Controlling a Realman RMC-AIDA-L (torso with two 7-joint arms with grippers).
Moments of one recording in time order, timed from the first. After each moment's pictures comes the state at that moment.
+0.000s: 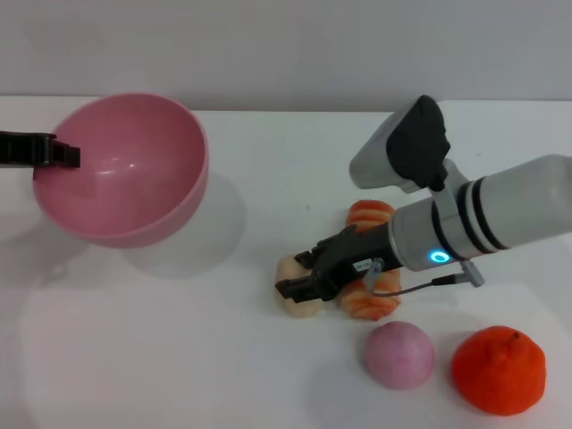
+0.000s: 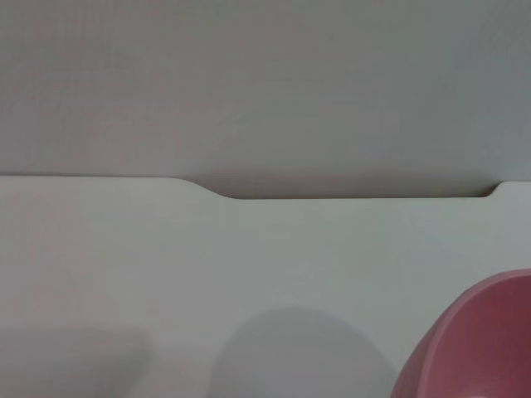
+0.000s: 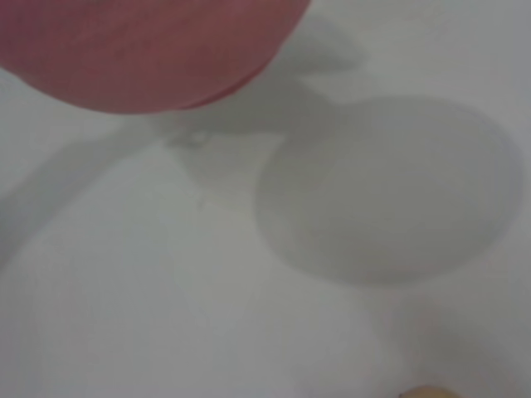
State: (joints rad) left arm -0.39 -2.05 0.94 1.53 2.39 1.53 -2.69; right arm 0.67 2.08 -1.70 -0.81 -1.93 -0.95 2.15
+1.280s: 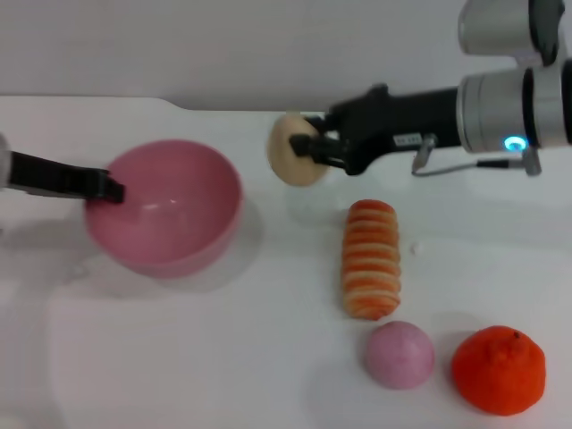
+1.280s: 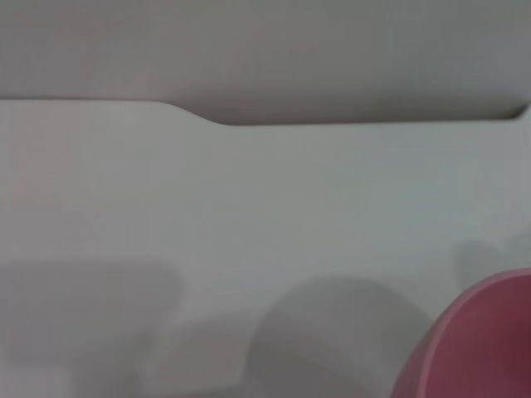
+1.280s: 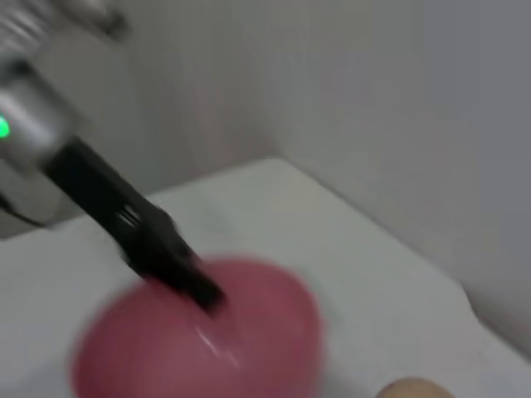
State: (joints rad) left arm -0.49 -2.05 1.04 1.27 2.47 1.40 -2.66; right arm 0.57 2.07 -1.39 -1.21 -1.92 -1.16 1.98
